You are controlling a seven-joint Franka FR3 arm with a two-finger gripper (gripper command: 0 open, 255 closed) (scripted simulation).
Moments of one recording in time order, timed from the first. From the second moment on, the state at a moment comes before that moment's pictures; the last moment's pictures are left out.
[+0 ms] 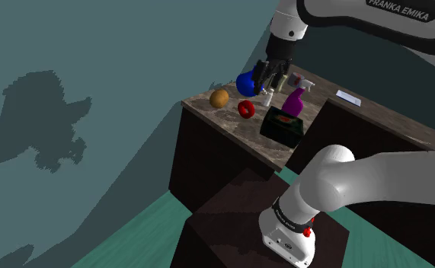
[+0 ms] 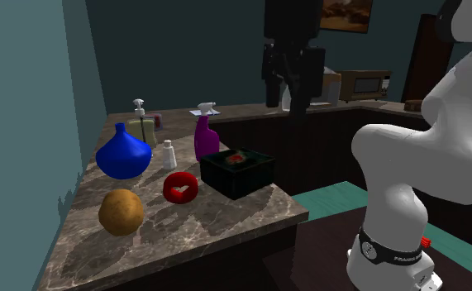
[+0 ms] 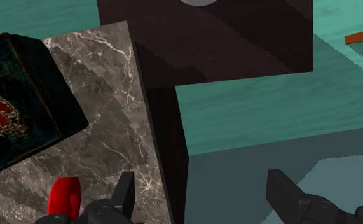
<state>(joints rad) 0.00 -0.80 0.00 -2.35 -0.12 1.51 0.11</state>
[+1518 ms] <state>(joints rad) -0.12 -0.31 -0.31 -2.39 -0.30 2.13 -0.11</state>
